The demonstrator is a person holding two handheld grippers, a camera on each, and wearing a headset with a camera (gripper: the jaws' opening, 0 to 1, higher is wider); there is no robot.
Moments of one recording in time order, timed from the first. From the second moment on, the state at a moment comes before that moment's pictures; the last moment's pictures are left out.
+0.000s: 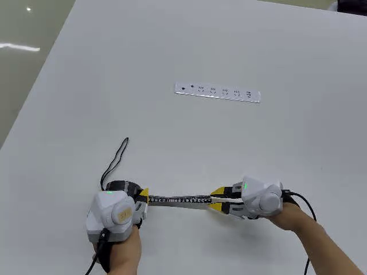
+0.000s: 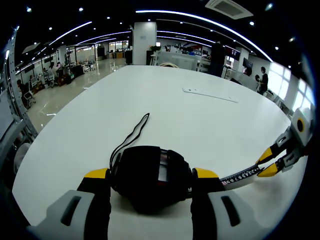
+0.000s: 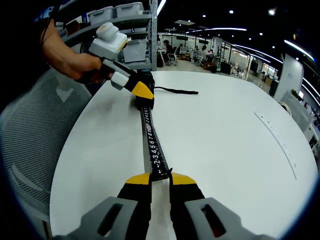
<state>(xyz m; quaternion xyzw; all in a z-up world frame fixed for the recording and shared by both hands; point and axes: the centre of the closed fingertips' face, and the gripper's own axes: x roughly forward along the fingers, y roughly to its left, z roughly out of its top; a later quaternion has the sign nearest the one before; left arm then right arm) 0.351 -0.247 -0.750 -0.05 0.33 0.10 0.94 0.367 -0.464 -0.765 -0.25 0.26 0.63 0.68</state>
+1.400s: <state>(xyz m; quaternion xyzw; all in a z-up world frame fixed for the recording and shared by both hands) 0.351 -0.247 -0.751 -0.05 0.33 0.10 0.94 0.367 -0.444 -0.768 -0.25 0.25 0.64 0.68</state>
